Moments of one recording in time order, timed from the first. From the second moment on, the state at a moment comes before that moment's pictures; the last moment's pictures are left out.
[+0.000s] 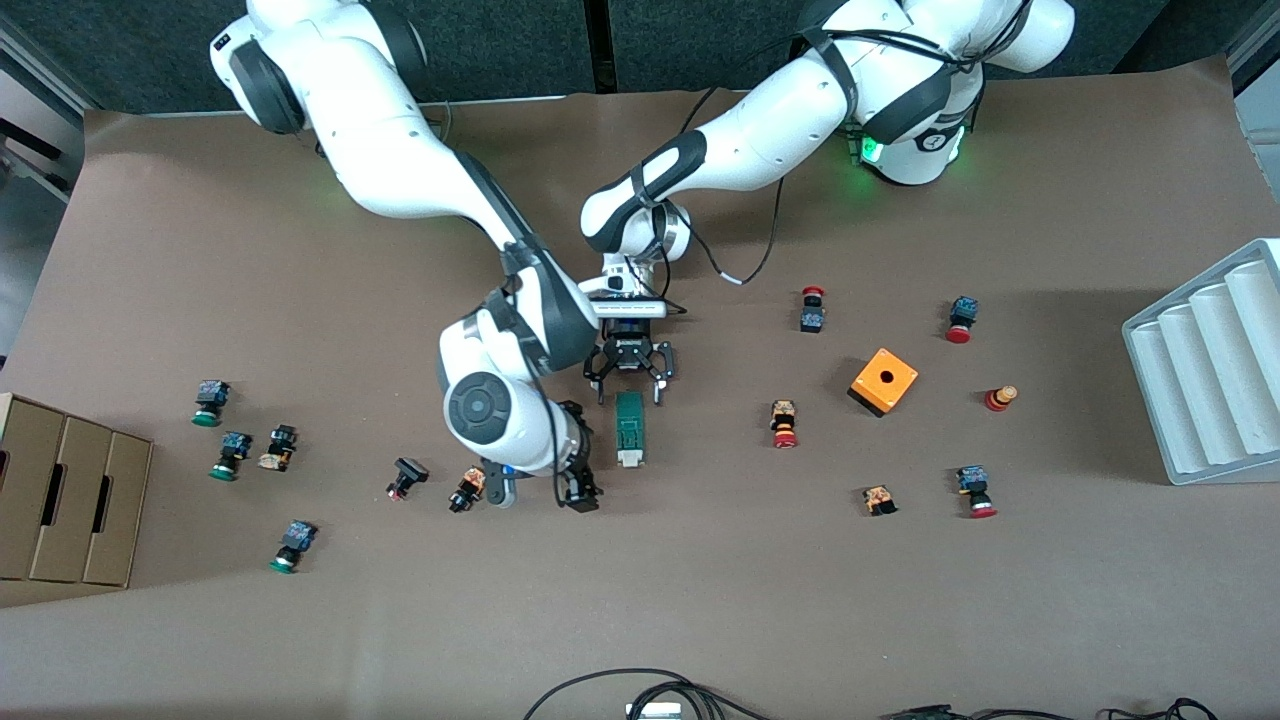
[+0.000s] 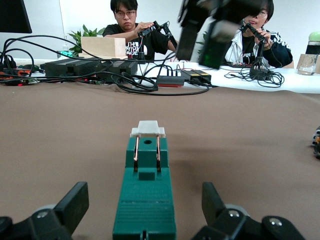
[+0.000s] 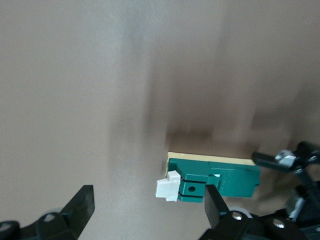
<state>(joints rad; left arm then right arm) -0.72 1.00 -0.44 -1.68 2.12 1.81 -2.55 0.70 0.87 -0.23 -1.20 0.43 2.10 1.82</state>
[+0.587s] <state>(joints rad) -0.72 1.02 -0.44 -1.67 2.12 1.80 -2.55 0.79 0.97 -0.26 -1.17 0.44 2.17 1.94</state>
